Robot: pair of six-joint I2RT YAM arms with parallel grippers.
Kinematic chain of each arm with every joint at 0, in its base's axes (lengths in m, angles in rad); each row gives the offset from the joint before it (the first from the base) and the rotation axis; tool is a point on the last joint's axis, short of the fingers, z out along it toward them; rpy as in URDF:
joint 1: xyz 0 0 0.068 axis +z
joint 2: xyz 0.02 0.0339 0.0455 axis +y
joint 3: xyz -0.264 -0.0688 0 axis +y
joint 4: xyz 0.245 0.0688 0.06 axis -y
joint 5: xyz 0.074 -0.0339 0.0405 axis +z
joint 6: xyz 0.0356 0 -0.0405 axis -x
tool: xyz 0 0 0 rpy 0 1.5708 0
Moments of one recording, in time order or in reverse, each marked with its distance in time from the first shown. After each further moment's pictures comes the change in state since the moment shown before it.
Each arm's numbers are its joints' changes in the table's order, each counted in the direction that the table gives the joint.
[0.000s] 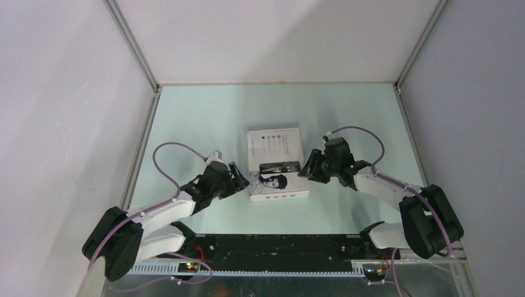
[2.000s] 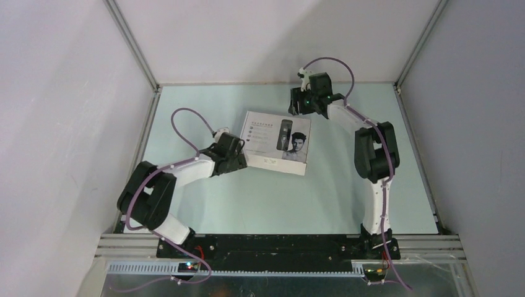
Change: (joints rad) left arm 0.109 0.433 -0.409 -0.180 0.164 -0.254; right arm -0.138 0.748 -1.033 -0.113 -0.064 0.616
